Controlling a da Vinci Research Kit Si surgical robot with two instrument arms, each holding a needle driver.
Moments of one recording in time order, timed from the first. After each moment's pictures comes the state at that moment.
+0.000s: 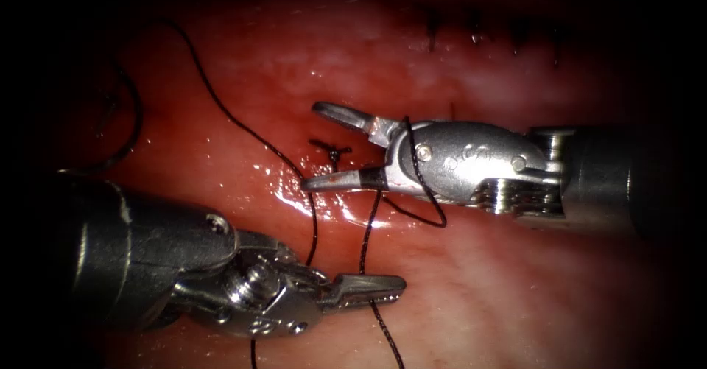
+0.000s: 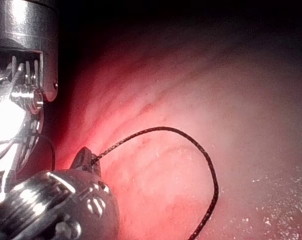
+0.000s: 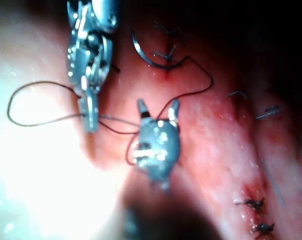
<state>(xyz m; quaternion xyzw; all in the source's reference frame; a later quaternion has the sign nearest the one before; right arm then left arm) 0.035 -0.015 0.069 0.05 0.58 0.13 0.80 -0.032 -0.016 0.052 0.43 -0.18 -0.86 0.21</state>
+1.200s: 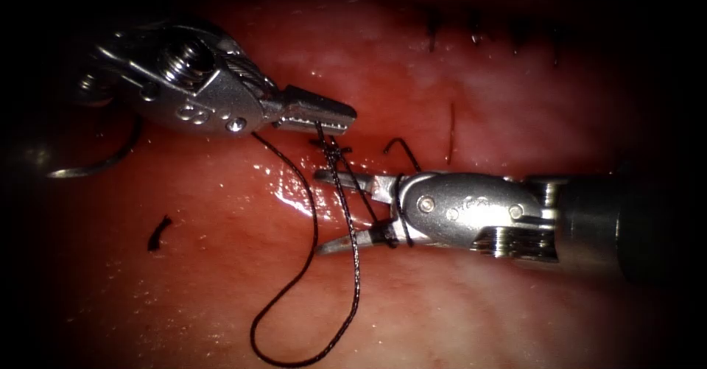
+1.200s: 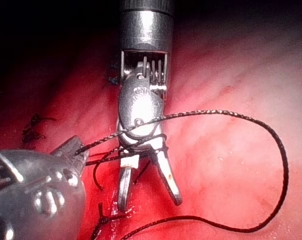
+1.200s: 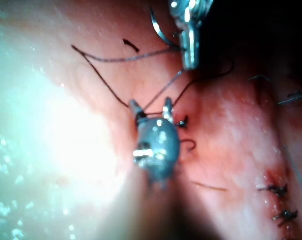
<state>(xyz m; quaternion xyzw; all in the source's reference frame) 0.033 -0.019 0.071 0.16 0.60 -0.01 0.78 -0.027 -0.003 0.053 0.45 -0.16 -0.83 0.28</state>
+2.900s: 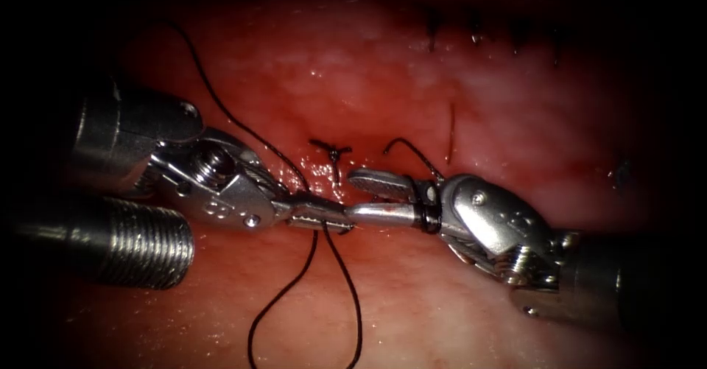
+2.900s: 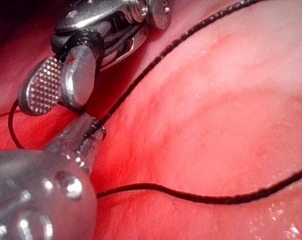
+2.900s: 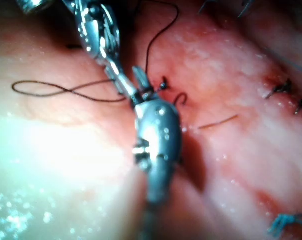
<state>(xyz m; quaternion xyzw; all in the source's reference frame) 0.028 -0.016 0.073 0.10 0.71 0.32 0.62 -0.027 -0.014 0.060 0.51 -0.12 -0.82 0.25</state>
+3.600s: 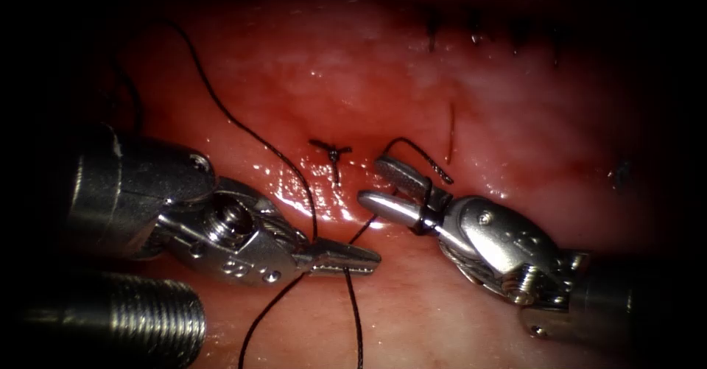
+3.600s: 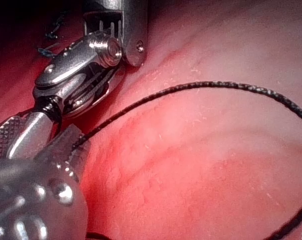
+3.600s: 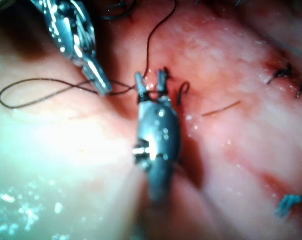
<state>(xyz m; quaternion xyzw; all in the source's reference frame) 0.027 -0.019 0.074 0.04 0.62 0.44 0.65 -0.030 -0.015 0.056 0.48 -0.13 -0.84 0.22</state>
